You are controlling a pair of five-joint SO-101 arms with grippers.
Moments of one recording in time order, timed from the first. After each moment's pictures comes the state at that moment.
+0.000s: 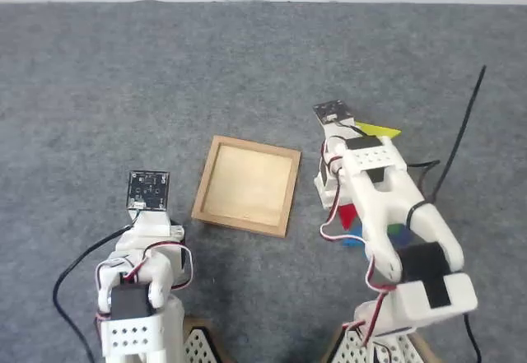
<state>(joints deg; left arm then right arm) -11.9 -103.0 97.2 72.0 -1.7 -14.9 2.1 33.2 58.9 5.9</state>
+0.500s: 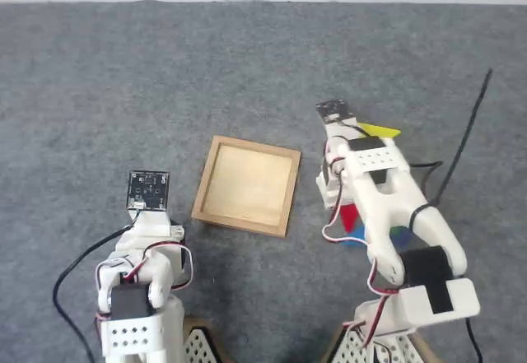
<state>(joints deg) -11.9 -103.0 97.2 72.0 -1.7 -13.5 1.0 33.8 58.9 5.8</state>
